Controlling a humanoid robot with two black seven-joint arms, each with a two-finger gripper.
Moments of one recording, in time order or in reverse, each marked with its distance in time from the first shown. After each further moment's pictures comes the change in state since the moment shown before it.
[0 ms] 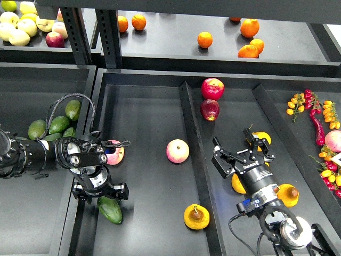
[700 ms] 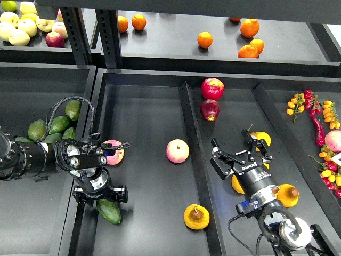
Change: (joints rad) left arm 0.015 0.000 -0.009 0.002 -0.008 0.000 0.000; right arm -0.003 0.000 -0.009 0.000 0.000 0.000 0.000
